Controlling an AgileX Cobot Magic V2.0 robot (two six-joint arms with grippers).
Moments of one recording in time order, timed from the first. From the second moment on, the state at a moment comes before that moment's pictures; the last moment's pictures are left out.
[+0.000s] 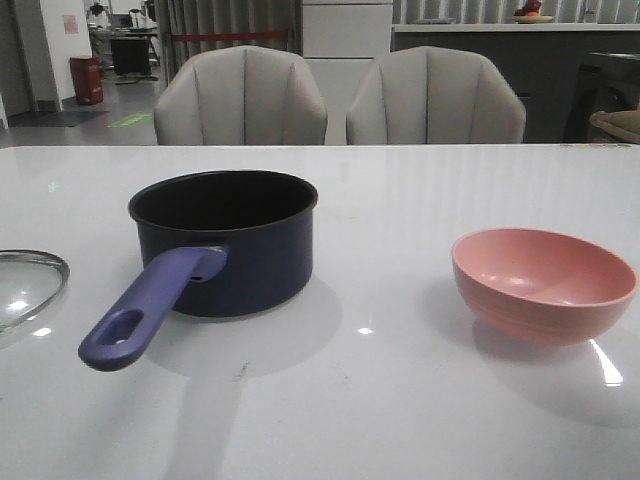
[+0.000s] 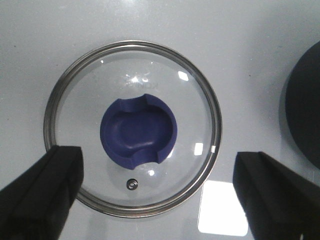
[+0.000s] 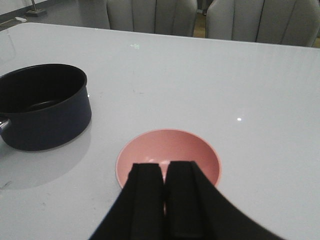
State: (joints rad) left arm 0.06 1.65 -1.26 -0.17 0.86 0.04; right arm 0.32 0.47 -0.19 0.12 0.00 -0.03
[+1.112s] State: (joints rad) left arm 0.04 1.95 -1.37 -0.11 0.87 -0.05; right arm 0.32 0.47 -0.19 0.12 0.00 -0.03
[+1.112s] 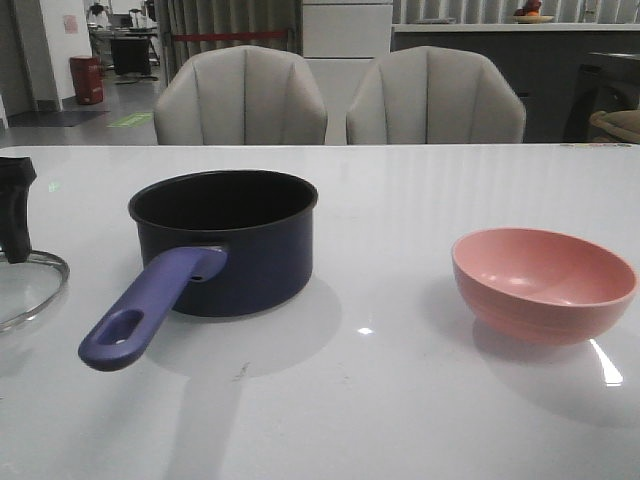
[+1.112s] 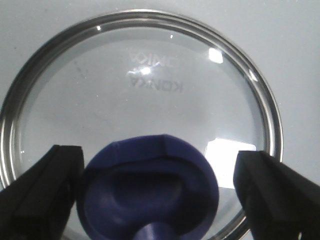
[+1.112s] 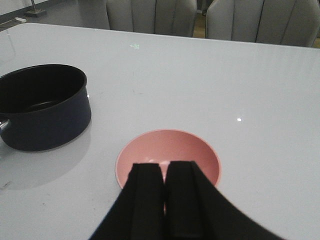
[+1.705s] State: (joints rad) left arm 0.04 1.95 -1.40 -0.10 0.91 -0.06; right arm 0.32 0.47 -0.19 0.12 0.00 -0.03
